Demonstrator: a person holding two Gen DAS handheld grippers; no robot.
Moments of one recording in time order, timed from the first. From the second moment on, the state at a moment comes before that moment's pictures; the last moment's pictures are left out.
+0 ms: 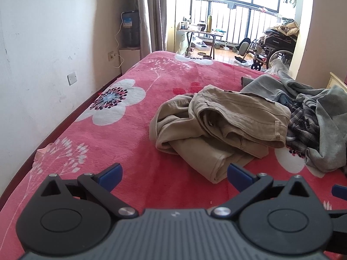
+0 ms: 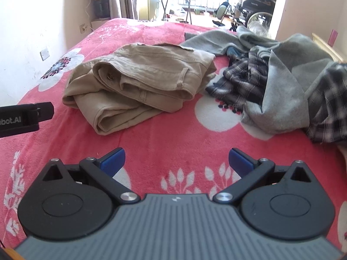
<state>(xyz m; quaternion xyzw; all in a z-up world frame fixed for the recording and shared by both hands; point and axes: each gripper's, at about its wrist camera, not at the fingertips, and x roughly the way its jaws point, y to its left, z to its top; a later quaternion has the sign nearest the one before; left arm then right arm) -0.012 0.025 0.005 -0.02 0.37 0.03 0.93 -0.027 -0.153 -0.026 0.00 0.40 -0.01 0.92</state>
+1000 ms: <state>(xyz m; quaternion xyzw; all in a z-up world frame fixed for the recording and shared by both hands) -0.015 0.018 0.002 -0.01 0.37 0.03 0.93 -0.027 -0.161 -0.029 0.03 0.42 -0.01 0.91</state>
